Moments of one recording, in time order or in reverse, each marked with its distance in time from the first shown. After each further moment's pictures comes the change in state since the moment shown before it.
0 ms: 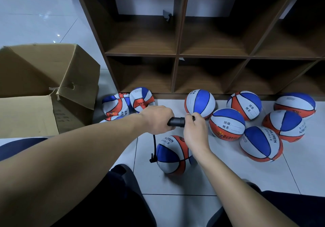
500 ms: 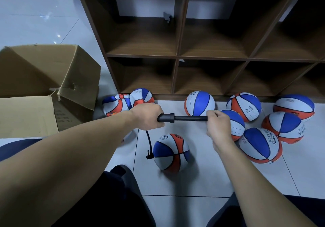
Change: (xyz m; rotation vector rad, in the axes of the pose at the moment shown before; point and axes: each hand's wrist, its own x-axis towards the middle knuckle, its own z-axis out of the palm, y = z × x) left_hand -0.007 -0.031 -0.007 -0.082 -0.063 -0.080; right_hand 0.038 0.007 -0.051 0.119 0.081 0.194
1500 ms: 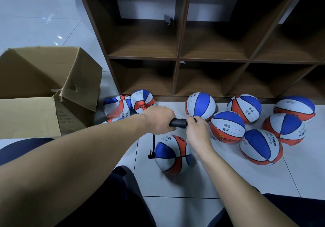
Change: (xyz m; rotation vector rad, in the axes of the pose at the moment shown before) left_hand 0.009 0.031 0.005 0.153 0.067 0.094; right_hand -0.031 0.008 0.046 -0.033 -0.128 -0.046
